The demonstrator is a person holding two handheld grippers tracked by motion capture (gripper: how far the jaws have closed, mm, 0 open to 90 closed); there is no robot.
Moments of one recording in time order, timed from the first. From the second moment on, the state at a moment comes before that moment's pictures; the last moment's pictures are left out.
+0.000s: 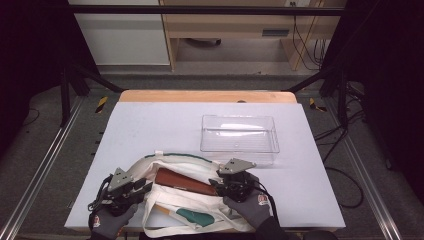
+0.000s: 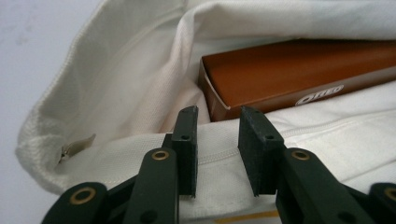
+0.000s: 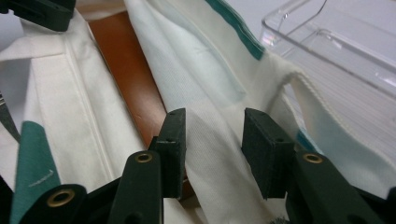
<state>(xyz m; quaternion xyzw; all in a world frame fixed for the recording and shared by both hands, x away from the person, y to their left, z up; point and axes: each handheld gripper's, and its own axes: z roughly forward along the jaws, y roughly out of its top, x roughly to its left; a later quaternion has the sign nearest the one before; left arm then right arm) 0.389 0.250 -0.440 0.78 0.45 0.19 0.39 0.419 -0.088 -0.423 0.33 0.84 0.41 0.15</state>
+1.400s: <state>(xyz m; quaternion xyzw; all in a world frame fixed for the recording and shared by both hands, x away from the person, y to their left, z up) 0.393 0.247 -0.416 0.78 0.43 0.21 0.42 0.422 -0.111 -0.422 0.37 0.80 0.44 0.17</state>
